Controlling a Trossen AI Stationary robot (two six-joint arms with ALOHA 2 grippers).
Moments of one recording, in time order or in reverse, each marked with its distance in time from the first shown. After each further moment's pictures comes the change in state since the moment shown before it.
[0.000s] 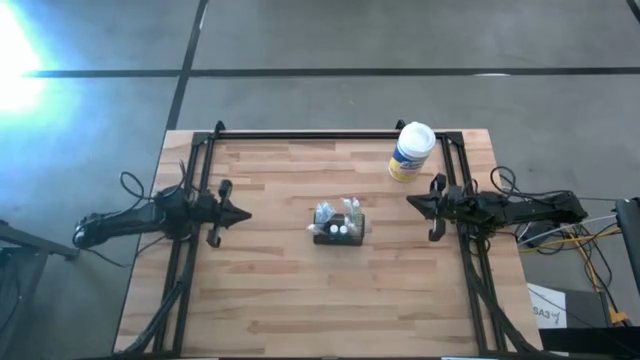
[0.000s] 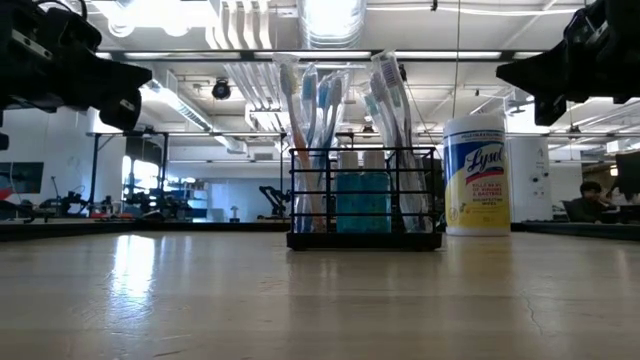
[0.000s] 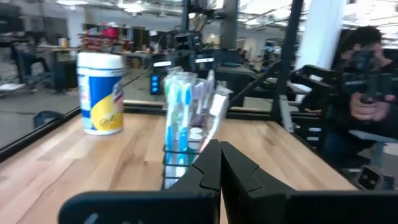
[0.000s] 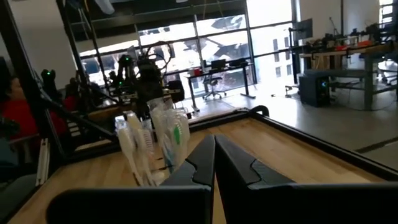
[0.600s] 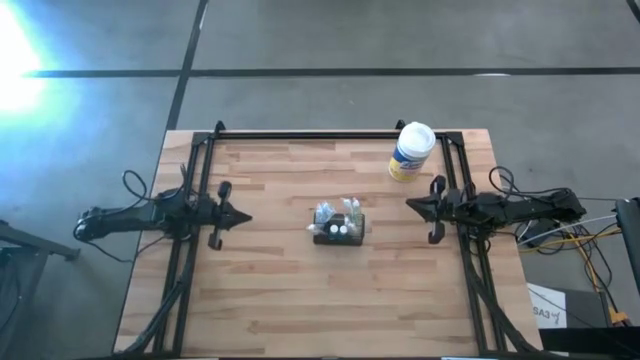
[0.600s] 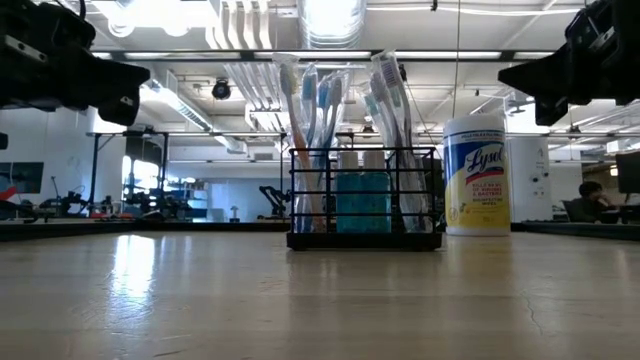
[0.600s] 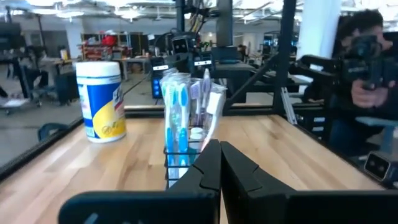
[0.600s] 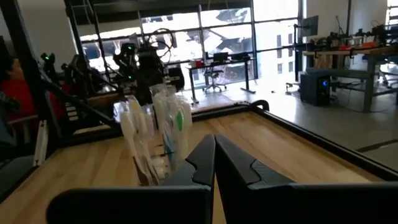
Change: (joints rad) left arm -0.084 0.024 -0.007 -0.005 -0.082 0.095; right arm 0.038 -0.001 0.000 -0.033 0.016 -0.047
